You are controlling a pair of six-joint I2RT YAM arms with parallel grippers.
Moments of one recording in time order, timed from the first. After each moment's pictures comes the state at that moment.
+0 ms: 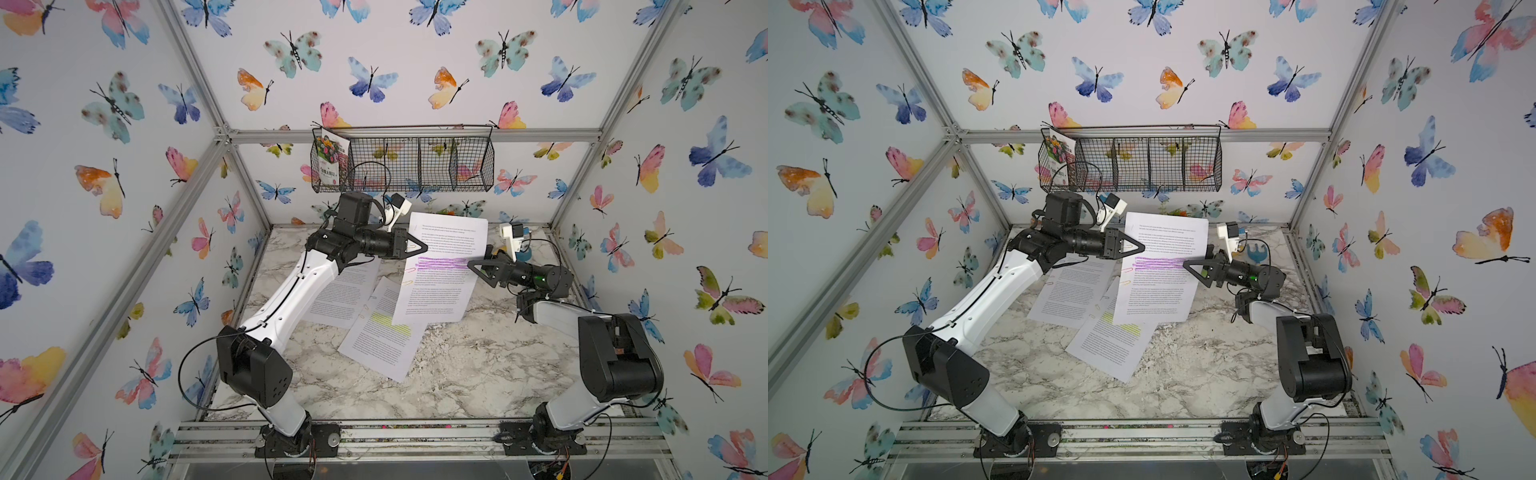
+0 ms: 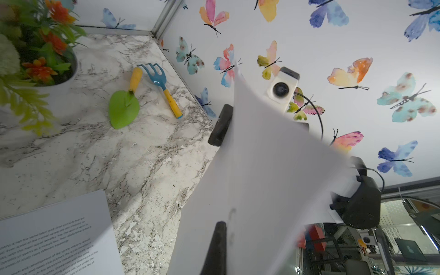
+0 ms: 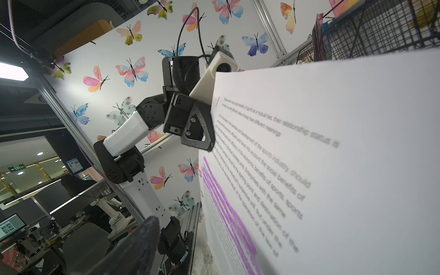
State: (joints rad) left arm -0.48 1.64 1.69 -0.56 0.87 -0.44; right arm 0.14 1.62 0.79 1.53 -1.23 1.19
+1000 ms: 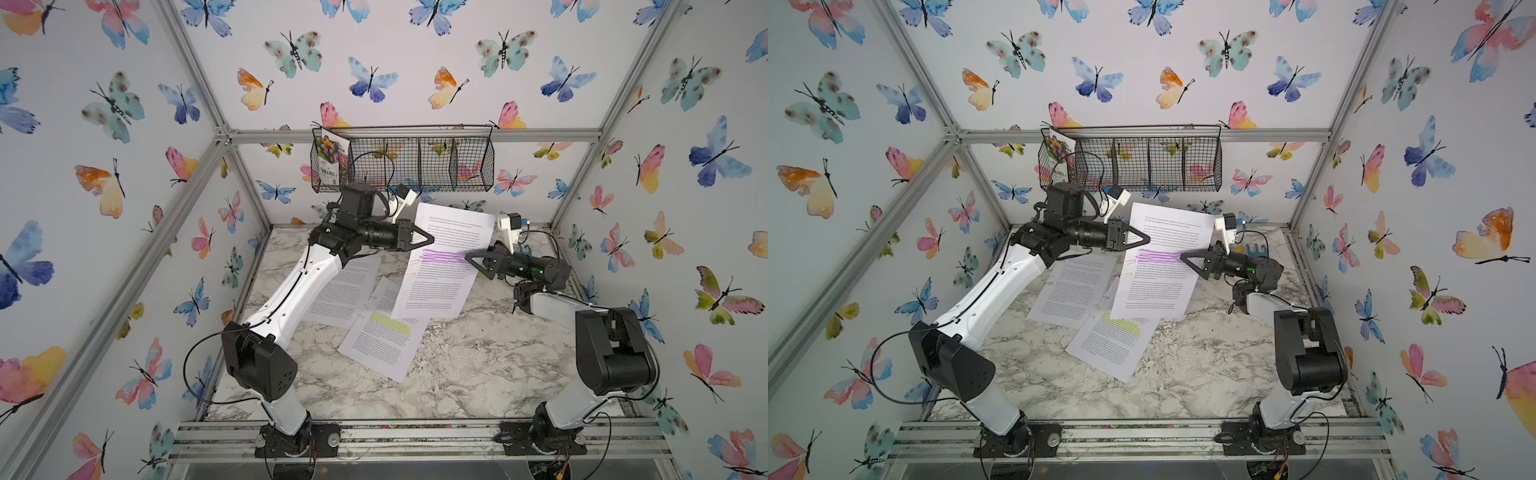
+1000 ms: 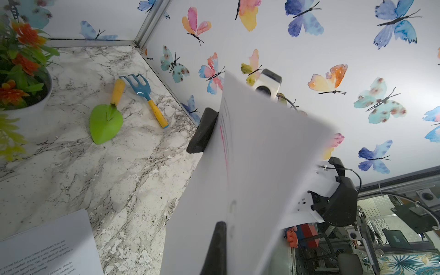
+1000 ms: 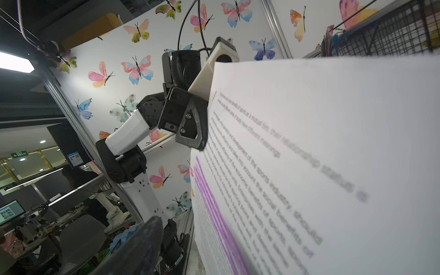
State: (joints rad) left arm -0.49 1.70 1.81 -0.54 0.94 -0.49; right arm 0.16 1.66 0.88 1.53 -1.23 1.16
